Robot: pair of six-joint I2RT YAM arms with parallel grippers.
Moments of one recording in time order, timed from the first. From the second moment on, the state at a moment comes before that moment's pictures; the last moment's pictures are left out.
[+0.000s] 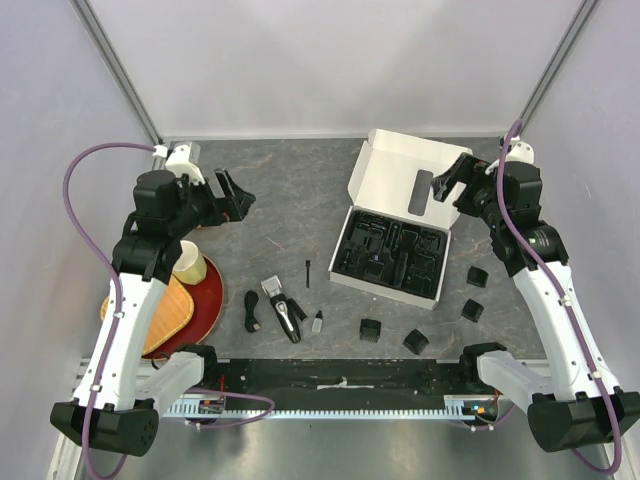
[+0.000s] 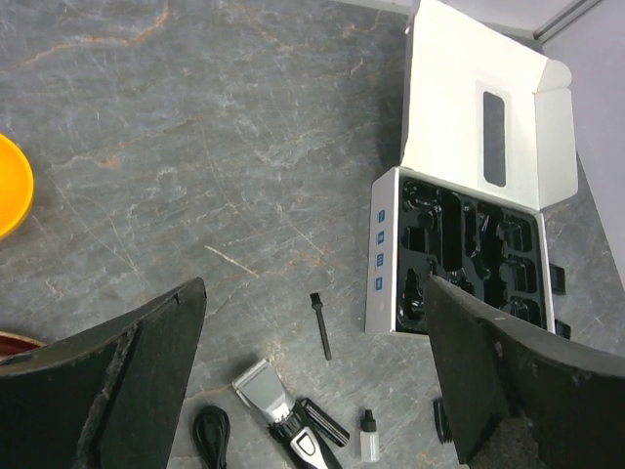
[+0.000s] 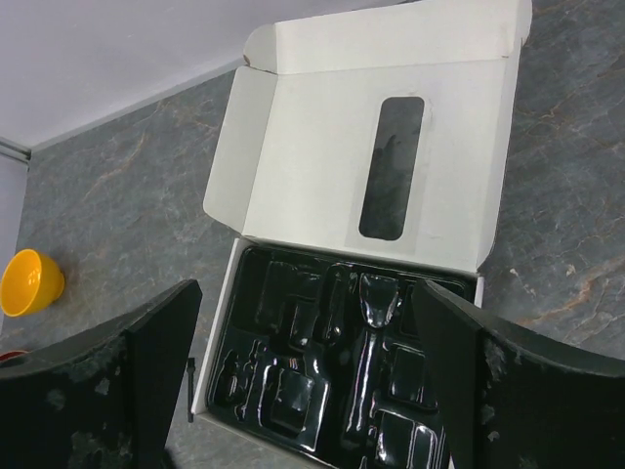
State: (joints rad) left arm -0.14 0.96 1.14 -0.56 0.24 -0.33; right arm 0.13 1.01 1.13 -0.49 0.01 0.48
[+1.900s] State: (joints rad) left arm -0.13 0.66 0.74 -0.64 -0.04 -0.49; right arm 1.33 1.77 1.21 -0.32 0.47 0.59
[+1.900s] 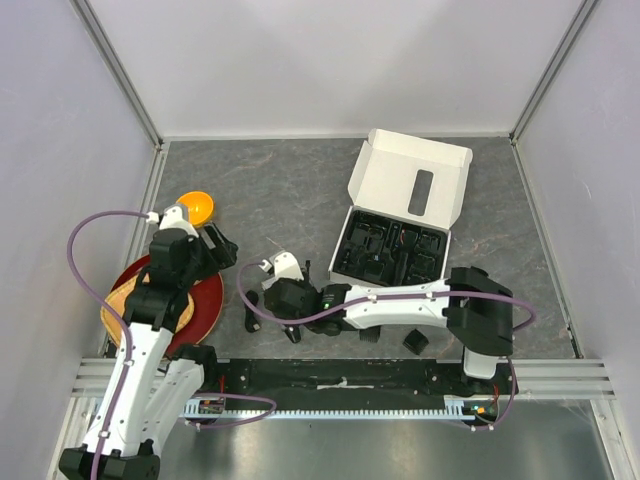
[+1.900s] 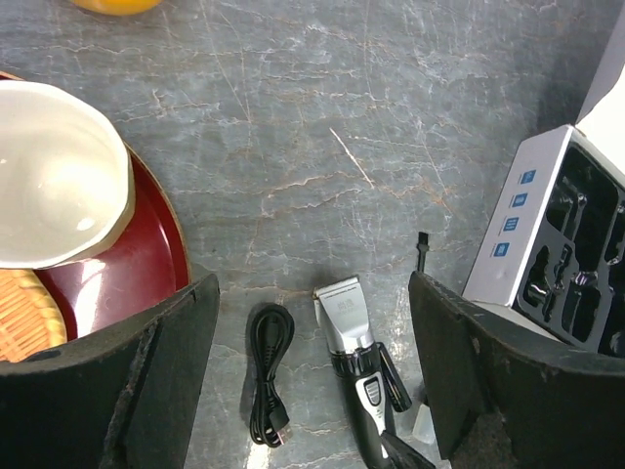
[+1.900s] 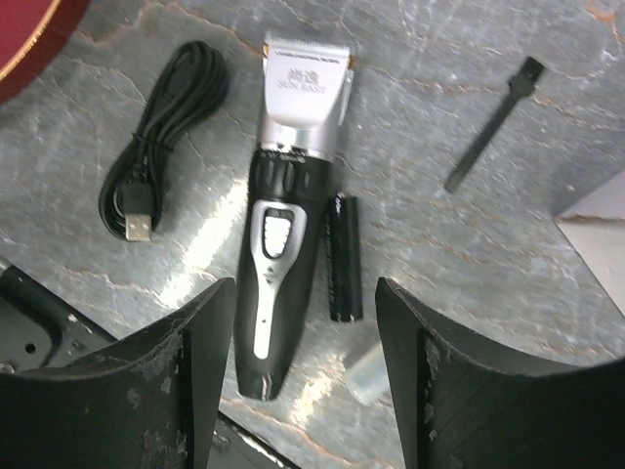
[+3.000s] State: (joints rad) left arm -0.14 0.65 0.76 -0.73 -0.28 -0.54; right arm 1.33 1.98 1.30 -0.24 0.44 0.61
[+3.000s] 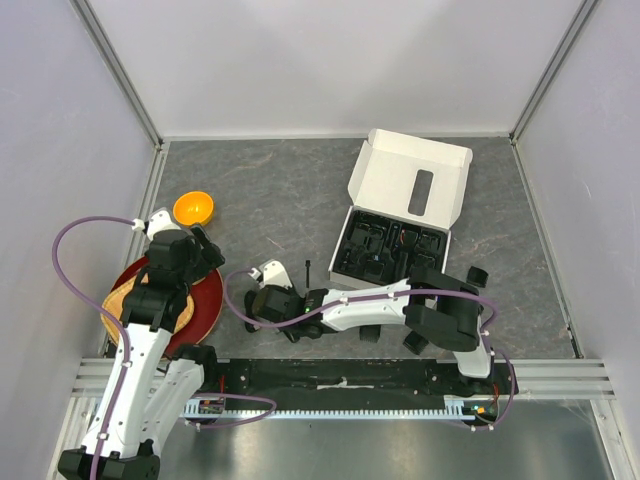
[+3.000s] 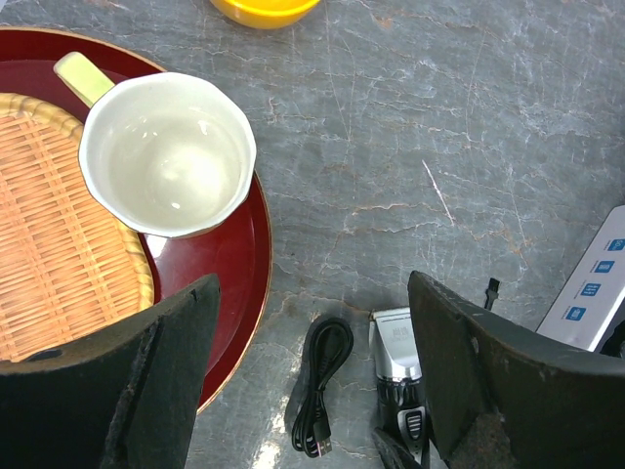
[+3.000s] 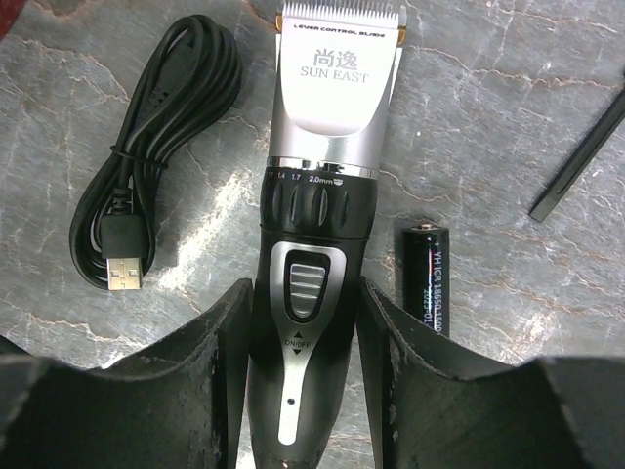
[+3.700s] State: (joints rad) left arm -0.14 0.68 0.76 -0.73 -0.23 -0.54; right arm 1.33 1.59 1.22 -0.39 0.62 0.71
